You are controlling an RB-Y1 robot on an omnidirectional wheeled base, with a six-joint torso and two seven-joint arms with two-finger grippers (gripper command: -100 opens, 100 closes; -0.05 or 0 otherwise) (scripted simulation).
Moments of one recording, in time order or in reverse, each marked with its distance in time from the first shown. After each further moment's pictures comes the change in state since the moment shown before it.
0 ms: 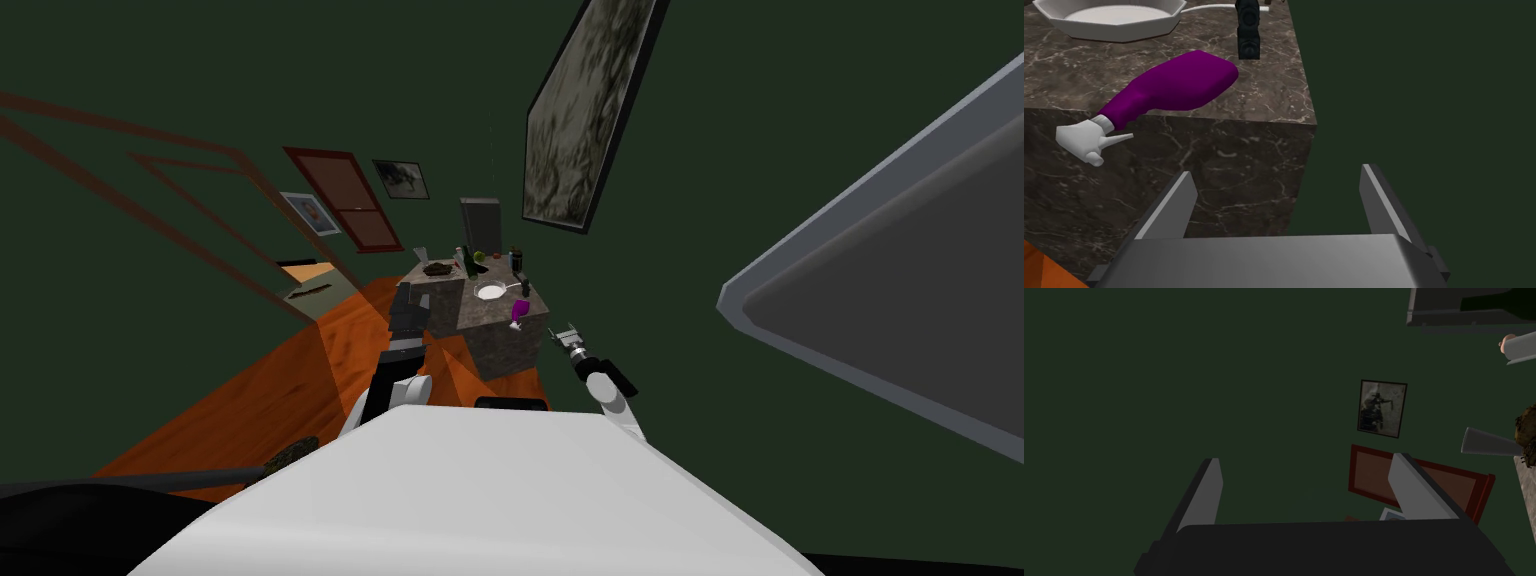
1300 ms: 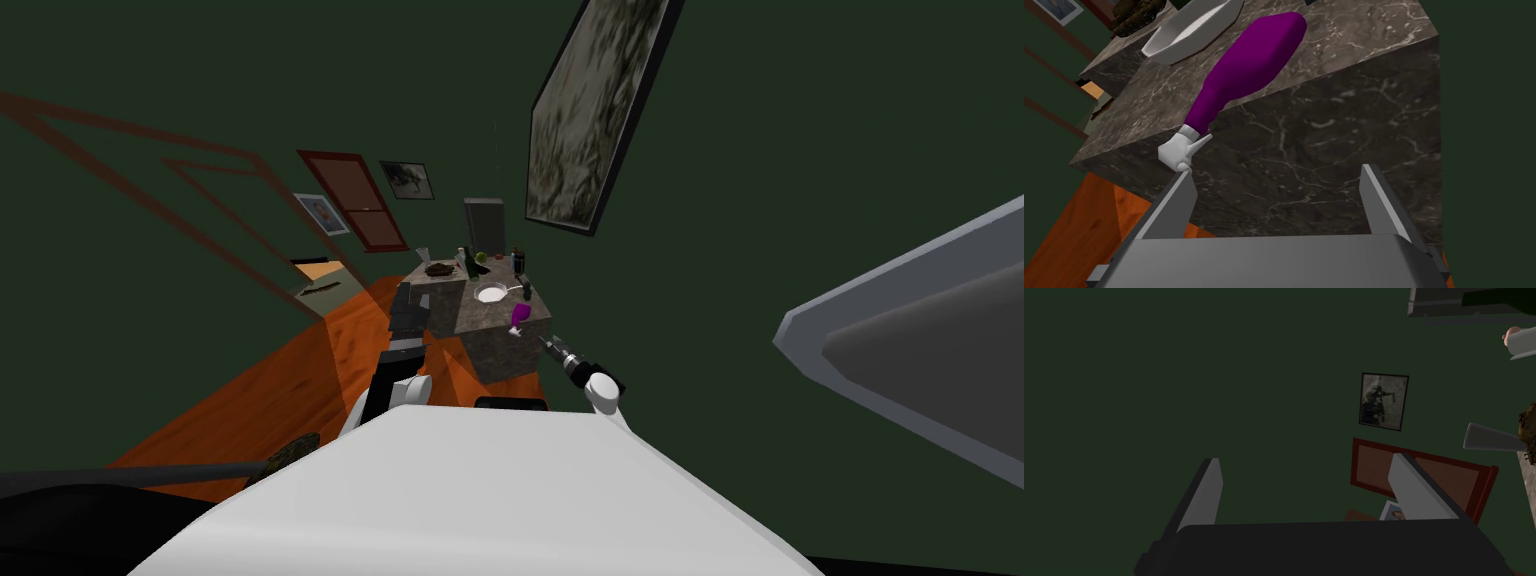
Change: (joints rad) left arm 0.000 0.000 0.000 0.000 0.000 0.000 0.000; right arm -0.042 -0.011 -0.001 0.170 -0.360 0.225 -0.165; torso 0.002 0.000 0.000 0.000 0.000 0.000
